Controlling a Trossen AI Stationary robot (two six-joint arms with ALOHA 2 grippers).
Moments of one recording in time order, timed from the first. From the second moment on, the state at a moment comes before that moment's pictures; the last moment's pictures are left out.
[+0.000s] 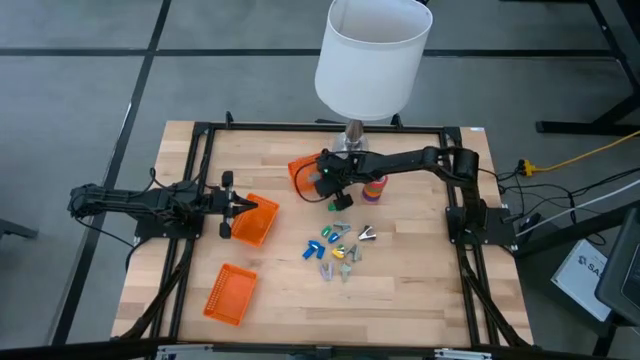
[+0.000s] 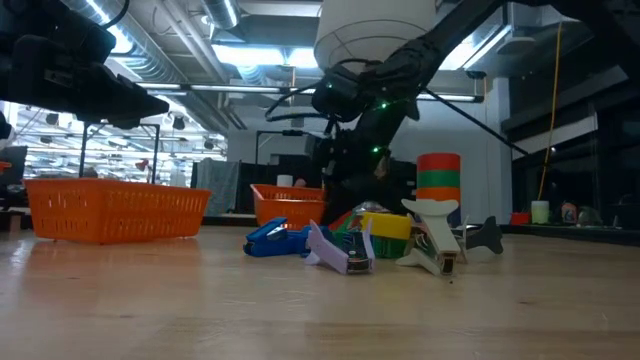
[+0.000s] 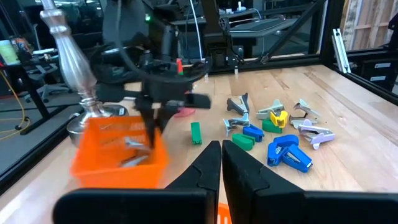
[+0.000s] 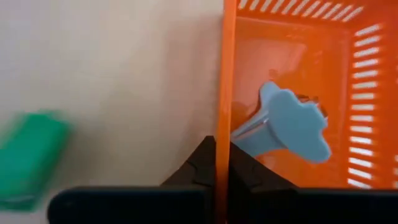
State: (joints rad) left arm 0.00 0.15 0.01 0.03 -0.09 0.09; right arm -0.22 2.04 1.32 -0.33 0.02 -0.77
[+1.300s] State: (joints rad) left arm 0.00 0.15 0.01 0.03 -0.09 0.09; right arm -0.19 1.94 1.38 -0.63 -0.07 -0.58
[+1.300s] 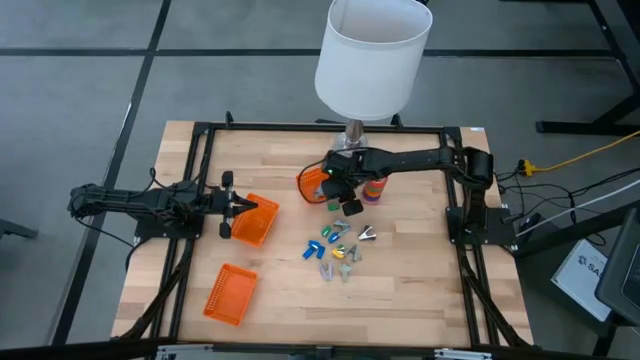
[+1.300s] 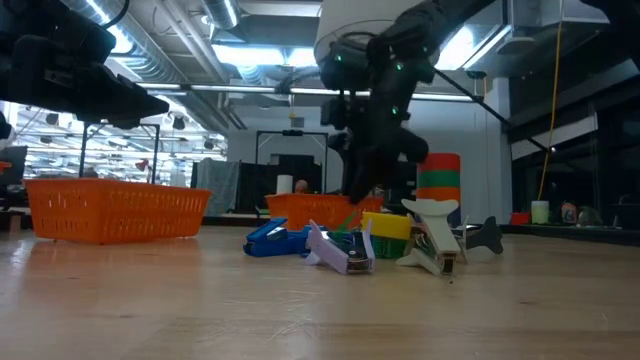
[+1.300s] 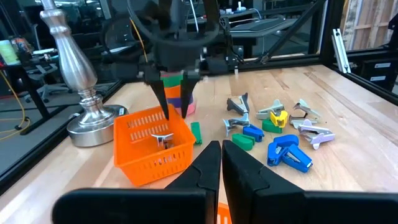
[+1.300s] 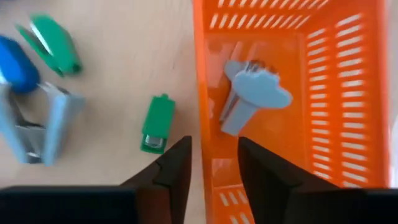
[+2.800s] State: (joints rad) left arm 0.00 0.15 0.01 0.03 -0.08 0.09; right arm 0.36 1.43 0.94 -0.74 -0.01 0.38
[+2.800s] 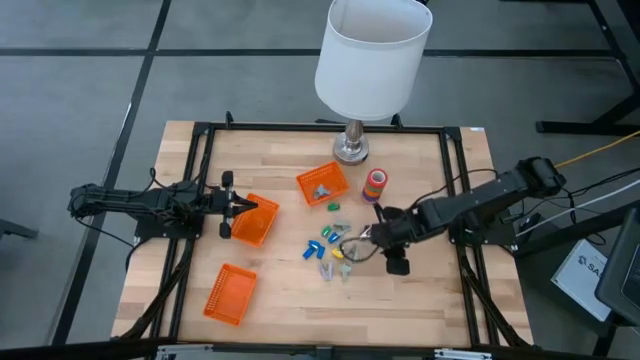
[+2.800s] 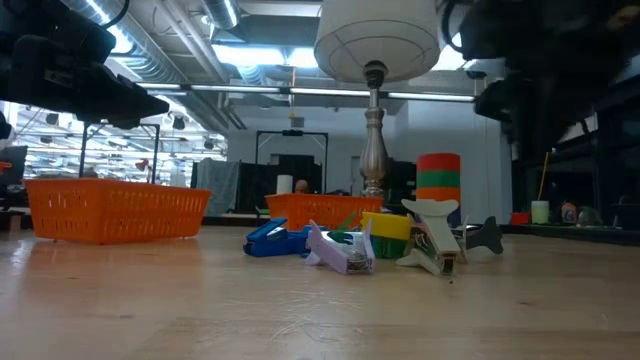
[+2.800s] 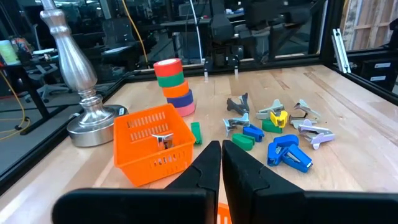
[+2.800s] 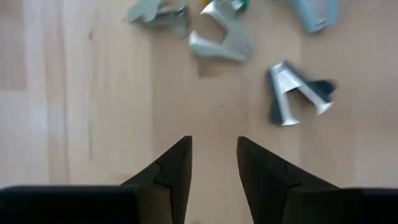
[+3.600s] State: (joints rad) left arm 0.00 0.15 0.01 0.03 -0.08 0.09; right arm 0.36 1.38 0.76 -0.49 0.03 0.07
